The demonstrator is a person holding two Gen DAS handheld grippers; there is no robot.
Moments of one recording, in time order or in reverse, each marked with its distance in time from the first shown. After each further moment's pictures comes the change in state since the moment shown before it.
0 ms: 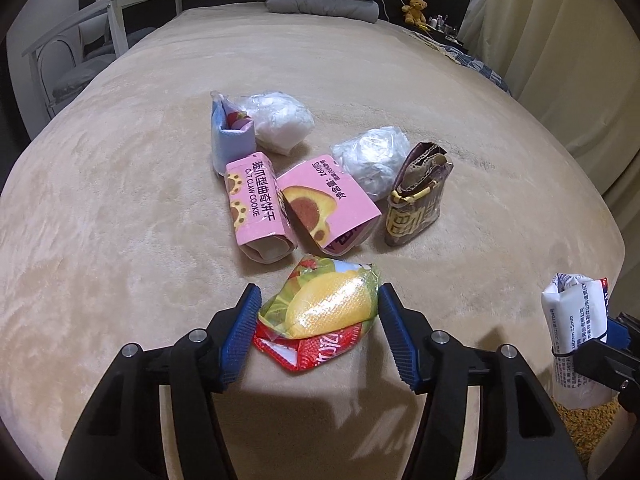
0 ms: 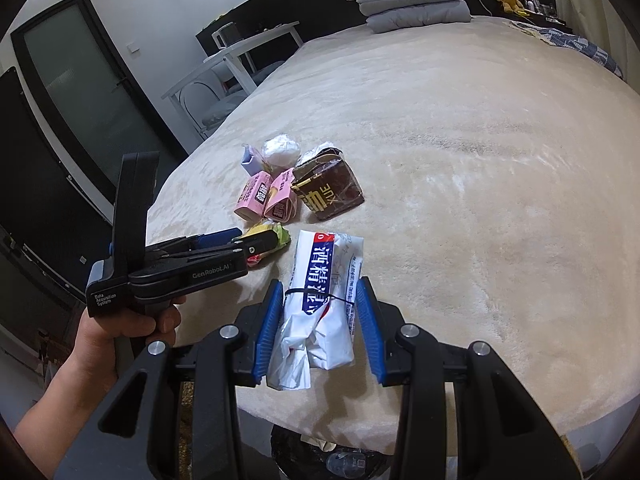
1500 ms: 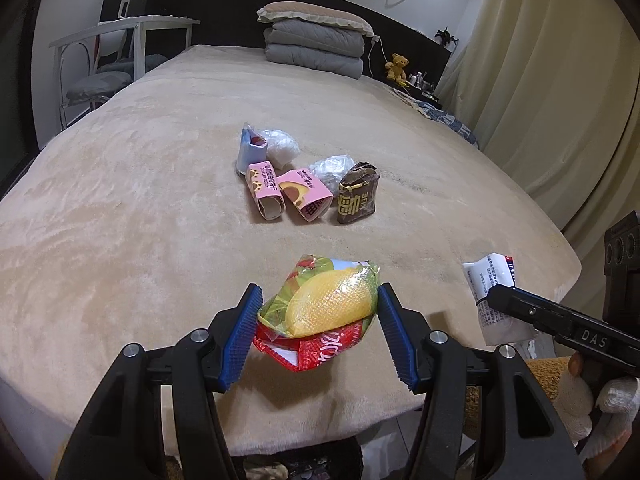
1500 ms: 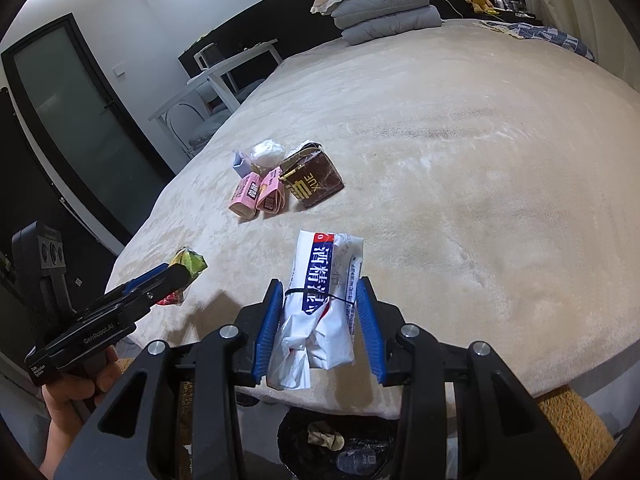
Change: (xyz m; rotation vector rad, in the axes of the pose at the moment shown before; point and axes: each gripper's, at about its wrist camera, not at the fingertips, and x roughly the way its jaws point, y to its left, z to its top) left arm -0.106 -0.008 -0.082 -0.065 -0.213 -0.108; right arm -0.030 0.001 -0.042 0.078 -0.072 -0.039
